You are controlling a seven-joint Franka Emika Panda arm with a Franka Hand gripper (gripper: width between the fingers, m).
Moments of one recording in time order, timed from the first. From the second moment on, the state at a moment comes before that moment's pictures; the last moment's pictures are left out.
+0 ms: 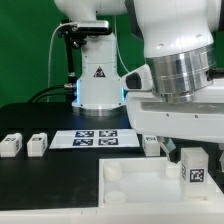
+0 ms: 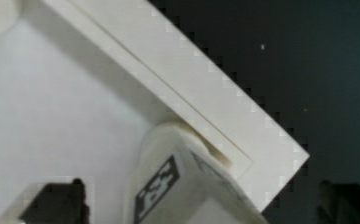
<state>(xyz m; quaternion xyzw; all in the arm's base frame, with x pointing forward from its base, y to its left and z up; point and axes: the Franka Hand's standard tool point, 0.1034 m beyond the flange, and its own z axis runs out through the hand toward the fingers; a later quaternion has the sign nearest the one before) 0.620 0.121 0.073 -0.93 0.35 0.02 0.10</state>
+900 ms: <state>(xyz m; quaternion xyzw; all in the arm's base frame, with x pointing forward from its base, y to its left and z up) 0.627 0.114 0.076 -0.99 0.12 -0.01 0.07</state>
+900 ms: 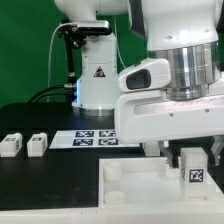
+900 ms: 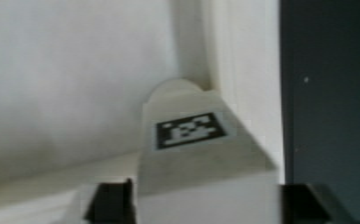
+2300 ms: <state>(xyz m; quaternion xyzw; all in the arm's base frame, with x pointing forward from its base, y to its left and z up) 0.625 0.113 0.073 -0.80 0.59 0.05 0.10</state>
